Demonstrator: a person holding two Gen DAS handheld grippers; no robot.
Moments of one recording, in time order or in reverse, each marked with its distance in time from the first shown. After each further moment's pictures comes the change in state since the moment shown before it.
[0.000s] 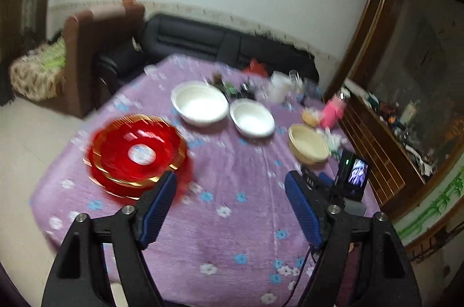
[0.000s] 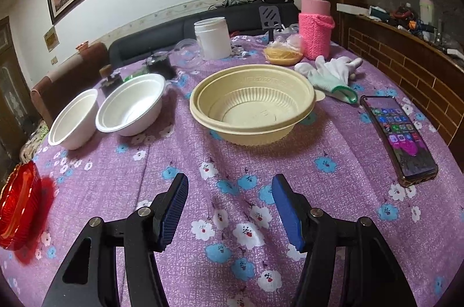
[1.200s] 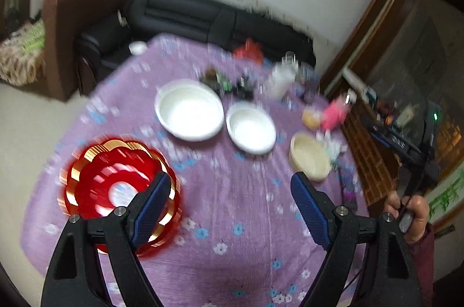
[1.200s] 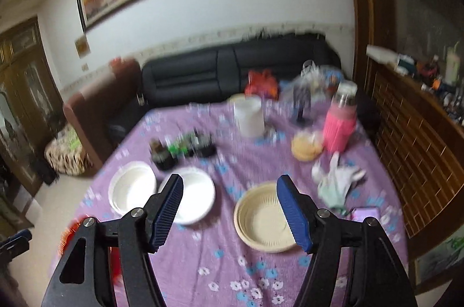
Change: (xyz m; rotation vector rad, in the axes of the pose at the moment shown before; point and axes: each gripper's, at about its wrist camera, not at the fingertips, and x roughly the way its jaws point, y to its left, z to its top) left arm 0.127 0.010 0.080 -0.035 0.254 -0.104; right arm -0.086 0.026 0.170 -0.097 -0.012 0.143
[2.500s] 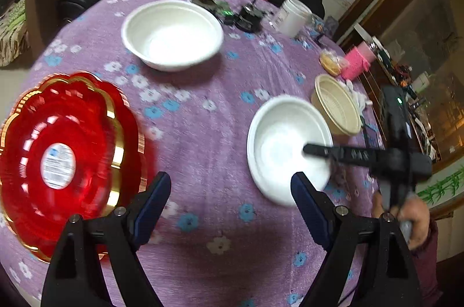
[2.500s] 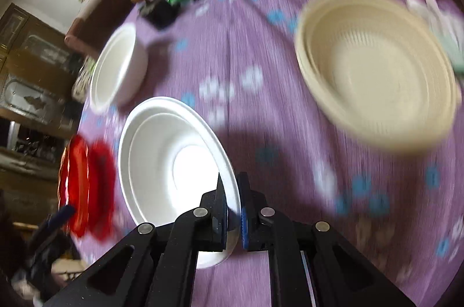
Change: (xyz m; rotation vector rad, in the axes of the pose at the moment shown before) left arm 0.116 0.002 -0.037 0.009 0.207 0.008; right arm 0.160 0.008 -0.123 0.151 0.637 0.260
